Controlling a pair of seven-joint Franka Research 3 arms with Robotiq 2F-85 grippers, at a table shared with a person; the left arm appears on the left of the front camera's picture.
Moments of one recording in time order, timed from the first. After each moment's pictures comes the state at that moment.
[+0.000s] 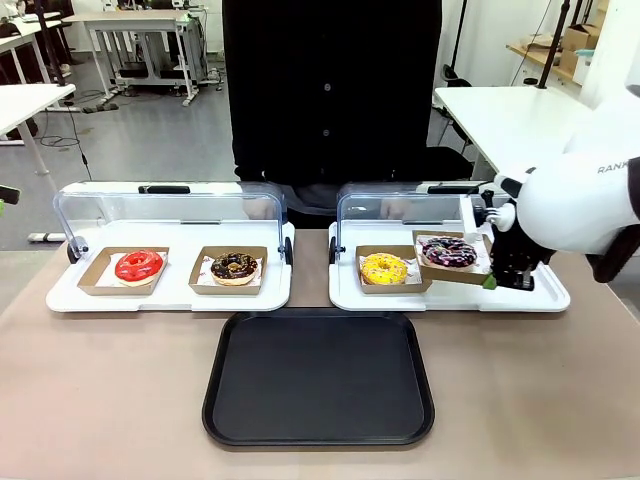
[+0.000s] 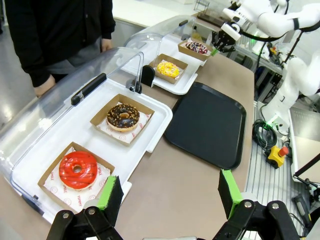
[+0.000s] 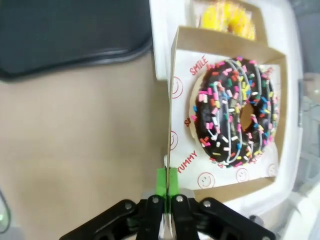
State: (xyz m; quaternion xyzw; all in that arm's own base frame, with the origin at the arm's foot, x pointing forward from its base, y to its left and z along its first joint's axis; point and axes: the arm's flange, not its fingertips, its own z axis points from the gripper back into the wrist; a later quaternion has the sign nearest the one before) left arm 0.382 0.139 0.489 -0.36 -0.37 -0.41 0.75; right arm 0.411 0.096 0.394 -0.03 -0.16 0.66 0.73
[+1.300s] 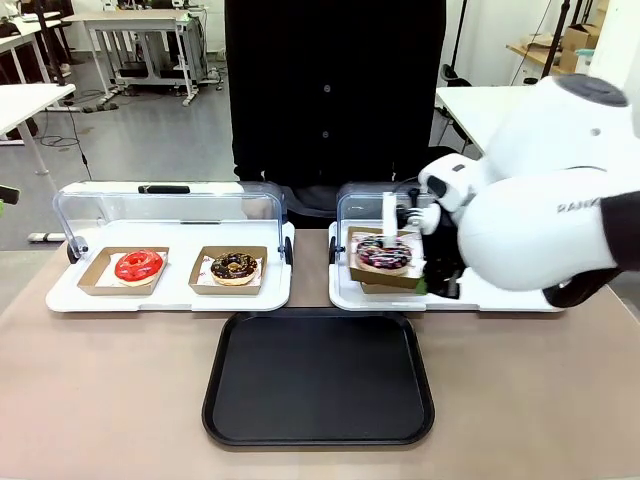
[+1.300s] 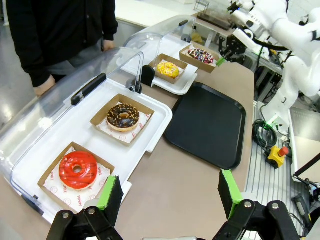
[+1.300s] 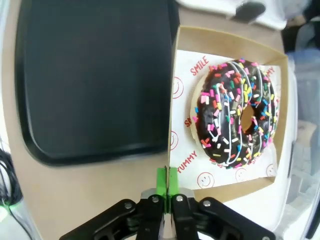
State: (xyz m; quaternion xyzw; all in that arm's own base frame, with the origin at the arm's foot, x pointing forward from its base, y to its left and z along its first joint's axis) left arm 0.382 0.139 0.489 -0.36 -0.37 -0.41 0.75; right arm 0.365 0.213 0.414 -0.02 -0.19 0.67 0.72
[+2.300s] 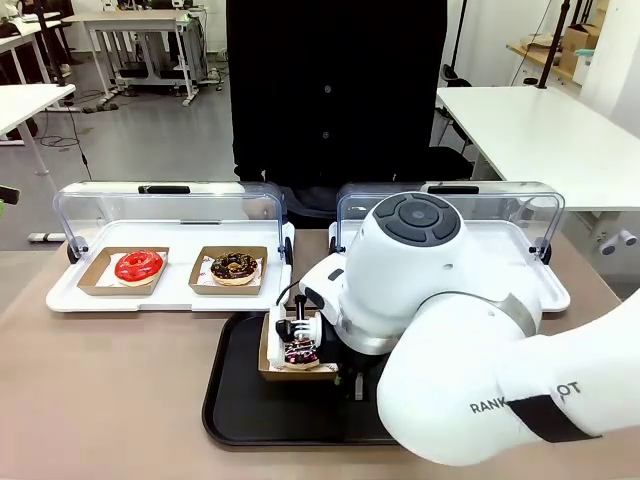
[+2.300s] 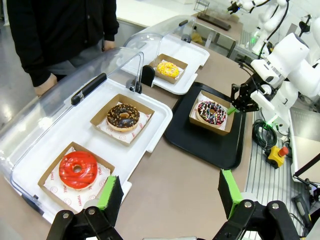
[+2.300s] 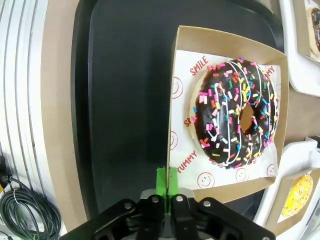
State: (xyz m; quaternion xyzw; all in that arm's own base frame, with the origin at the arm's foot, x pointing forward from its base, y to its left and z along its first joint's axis) left arm 0.382 0.140 0.489 -0.36 -0.37 -0.41 0.75; right arm 0.270 0.347 0.332 -0.04 -0.14 0.71 0.69
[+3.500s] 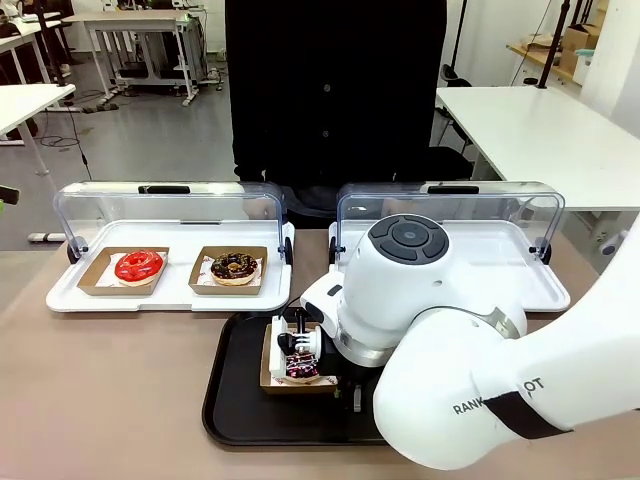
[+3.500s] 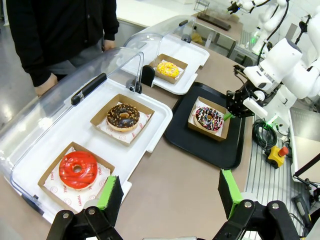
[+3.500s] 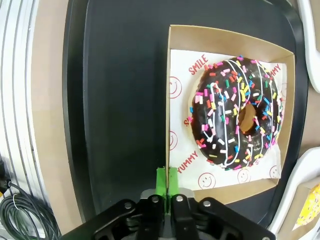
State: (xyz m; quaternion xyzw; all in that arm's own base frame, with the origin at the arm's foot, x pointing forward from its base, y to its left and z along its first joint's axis) left arm 0.382 0.140 0.489 -0.36 -0.37 -0.41 0.75; right arm 0.276 0.346 0.304 -0.03 -0.12 0.71 0.69
